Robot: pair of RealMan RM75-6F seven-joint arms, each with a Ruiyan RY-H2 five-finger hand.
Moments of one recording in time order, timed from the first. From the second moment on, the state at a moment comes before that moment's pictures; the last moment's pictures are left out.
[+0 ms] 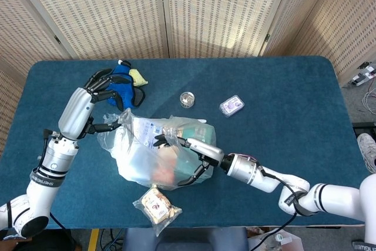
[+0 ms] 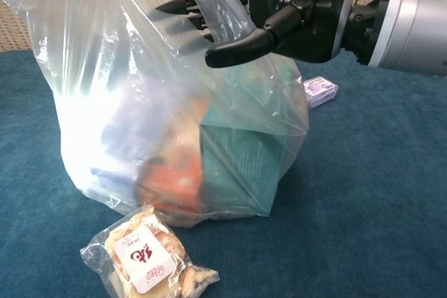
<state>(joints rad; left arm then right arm) -0.67 -1.07 -0.38 -1.91 1.38 1.28 -0.28 0.97 -1.36 0.04 -1.55 -1.77 1.05 1.34</state>
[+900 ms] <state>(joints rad) -0.65 -1.07 -0.38 -1.90 1.38 1.28 -0.30 0.97 -1.38 -0.03 -1.43 -1.75 1.22 1.93</state>
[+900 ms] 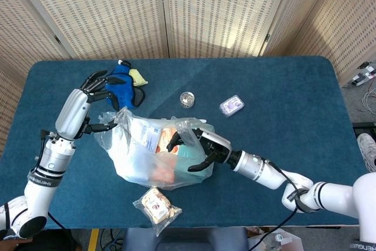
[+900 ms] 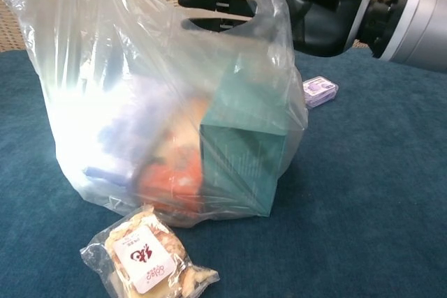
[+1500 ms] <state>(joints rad) -0.65 -1.06 -0.39 -1.92 1.38 1.29 -0.30 1.03 -1.40 -0.02 -1.44 -1.80 1.19 1.71</state>
